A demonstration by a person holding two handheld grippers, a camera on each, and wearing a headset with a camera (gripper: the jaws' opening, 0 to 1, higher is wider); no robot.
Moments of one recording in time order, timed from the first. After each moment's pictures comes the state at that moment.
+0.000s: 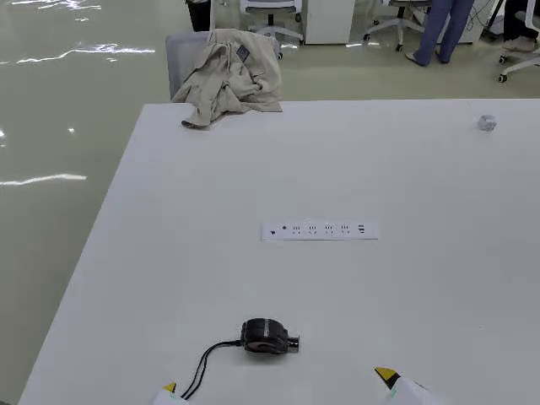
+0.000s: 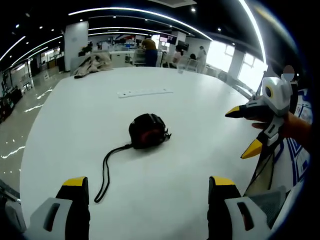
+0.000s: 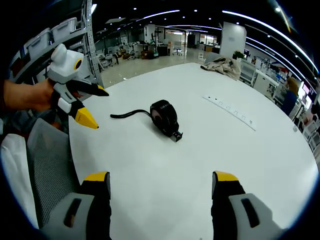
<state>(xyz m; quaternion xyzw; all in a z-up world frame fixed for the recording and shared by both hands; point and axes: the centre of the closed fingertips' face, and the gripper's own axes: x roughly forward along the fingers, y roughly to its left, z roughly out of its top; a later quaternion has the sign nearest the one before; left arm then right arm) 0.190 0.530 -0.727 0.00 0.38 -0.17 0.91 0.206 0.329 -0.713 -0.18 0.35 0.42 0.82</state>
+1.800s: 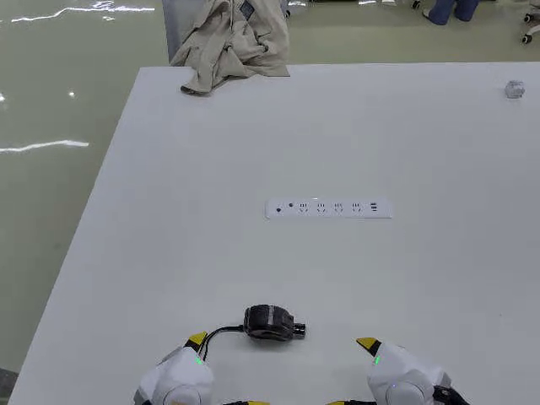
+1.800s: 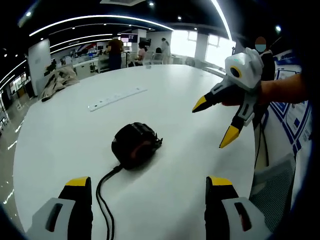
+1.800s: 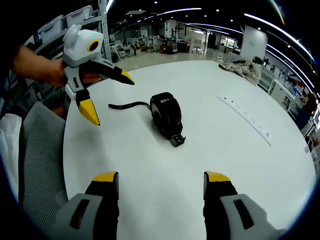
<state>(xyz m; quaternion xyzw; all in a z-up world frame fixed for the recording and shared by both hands) 0.242 0.506 -0.749 0.09 0.35 -0.30 0.88 0.249 0.352 -0.757 -0.23 0.35 0.48 0.77</state>
